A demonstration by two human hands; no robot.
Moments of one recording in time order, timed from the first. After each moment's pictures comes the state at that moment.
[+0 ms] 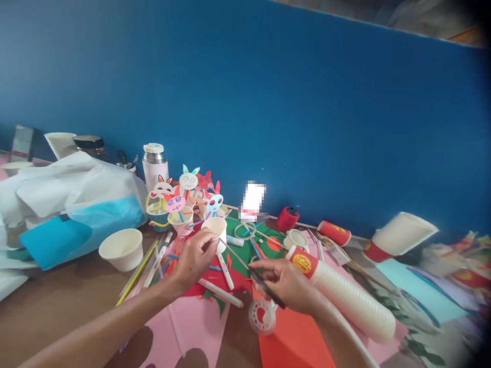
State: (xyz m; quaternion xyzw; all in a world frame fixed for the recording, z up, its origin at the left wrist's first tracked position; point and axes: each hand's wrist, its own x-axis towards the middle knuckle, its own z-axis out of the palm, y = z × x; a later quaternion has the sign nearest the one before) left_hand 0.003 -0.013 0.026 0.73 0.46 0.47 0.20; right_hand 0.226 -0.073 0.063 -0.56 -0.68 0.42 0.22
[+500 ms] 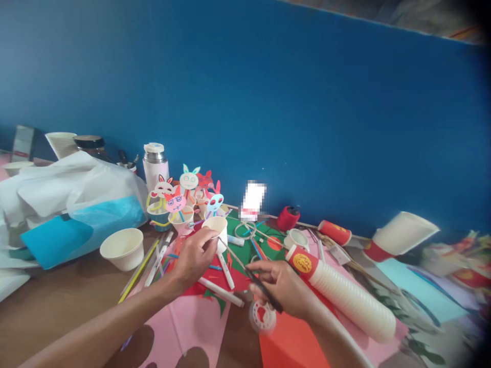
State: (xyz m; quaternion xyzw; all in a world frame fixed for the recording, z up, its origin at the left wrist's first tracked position) left_hand 0.001 -0.013 0.027 0.74 0.45 0.46 0.18; right_hand 0.213 -0.080 0.065 -0.55 -0.64 0.48 0.24
